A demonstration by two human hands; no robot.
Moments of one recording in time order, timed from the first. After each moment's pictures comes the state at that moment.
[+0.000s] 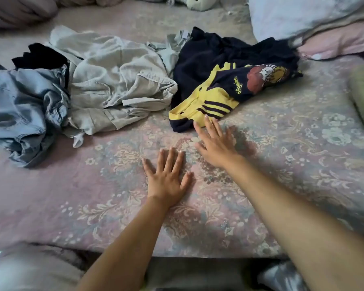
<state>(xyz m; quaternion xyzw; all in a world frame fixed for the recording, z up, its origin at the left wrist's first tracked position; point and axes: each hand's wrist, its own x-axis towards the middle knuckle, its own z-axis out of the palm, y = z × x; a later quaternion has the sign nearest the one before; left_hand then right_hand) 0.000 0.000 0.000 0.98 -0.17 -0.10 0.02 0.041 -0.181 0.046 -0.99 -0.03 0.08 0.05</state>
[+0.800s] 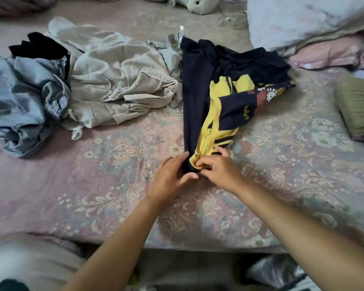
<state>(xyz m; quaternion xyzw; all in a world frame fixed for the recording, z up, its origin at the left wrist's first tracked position) -0.006 0.006 0.004 0.87 -0.27 0.00 0.40 -0.029 -0.173 0.043 -0.95 -0.07 -0.01 0.29</state>
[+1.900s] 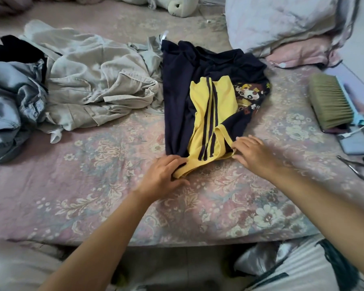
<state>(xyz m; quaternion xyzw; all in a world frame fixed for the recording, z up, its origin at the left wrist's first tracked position) -0.007 -0.010 0.008 0.85 -0.42 0.09 0.30 -0.055 -0.312 0.051 -0.99 -0.12 -0.08 0.02</state>
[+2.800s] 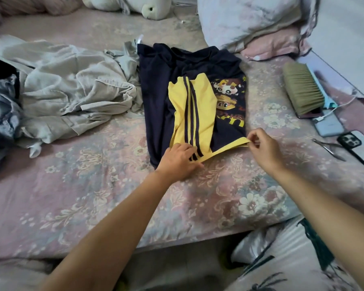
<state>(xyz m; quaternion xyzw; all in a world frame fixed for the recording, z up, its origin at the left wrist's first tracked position) -0.004 -0.102 0.046 0.91 -0.39 -0.09 0.14 -0.100 -0.344 0.063 -0.92 0.19 -0.17 0.29</state>
